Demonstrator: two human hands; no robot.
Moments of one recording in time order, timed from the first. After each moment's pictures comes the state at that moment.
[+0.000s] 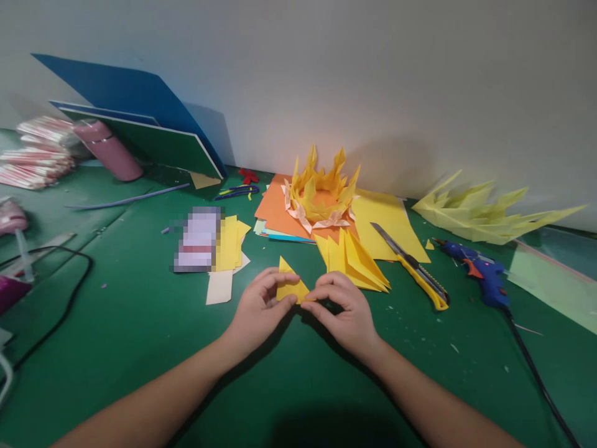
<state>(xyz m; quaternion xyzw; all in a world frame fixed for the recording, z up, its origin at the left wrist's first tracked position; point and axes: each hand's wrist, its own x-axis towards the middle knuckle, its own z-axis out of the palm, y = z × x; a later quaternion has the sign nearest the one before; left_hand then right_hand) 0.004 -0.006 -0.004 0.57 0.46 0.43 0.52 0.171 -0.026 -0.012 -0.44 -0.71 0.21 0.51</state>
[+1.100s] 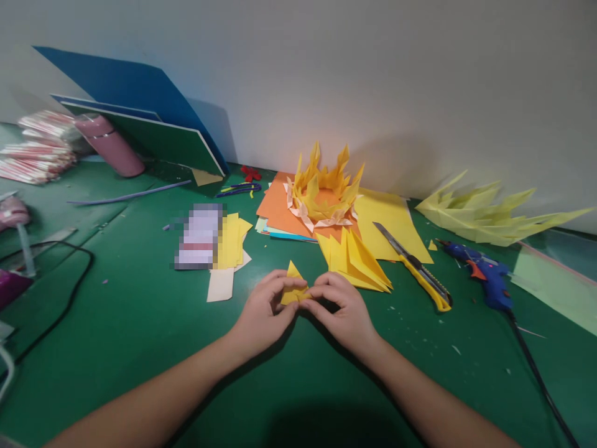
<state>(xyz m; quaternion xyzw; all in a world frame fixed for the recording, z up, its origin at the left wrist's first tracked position) 0.004 -0.010 -0.009 0.65 0.43 0.38 0.50 0.171 -0.024 -0.020 -0.45 -0.72 0.22 0.48</state>
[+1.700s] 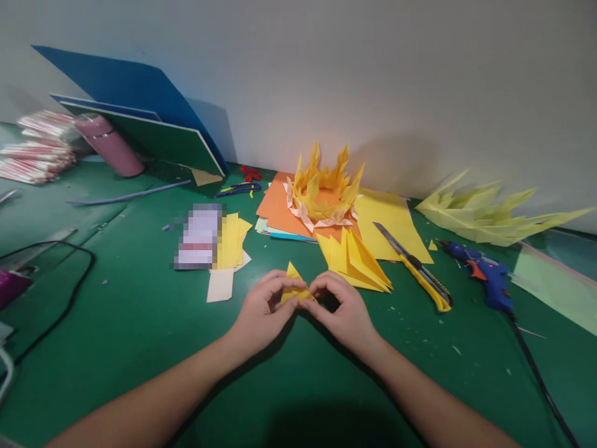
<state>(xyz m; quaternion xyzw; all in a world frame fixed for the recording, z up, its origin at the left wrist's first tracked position) 0.003 -0.008 -0.005 0.67 0.43 0.40 0.46 0.170 -0.024 -0.019 -0.48 -0.69 0.27 0.47</state>
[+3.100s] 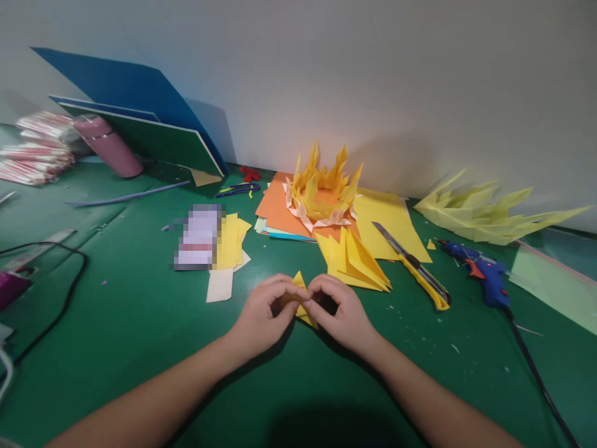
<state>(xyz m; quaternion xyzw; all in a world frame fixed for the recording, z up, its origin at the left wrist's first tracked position) 0.004 -0.010 -0.001 0.72 0.41 0.38 0.42 0.171 -0.023 -0.013 -0.46 -0.71 0.30 0.43</state>
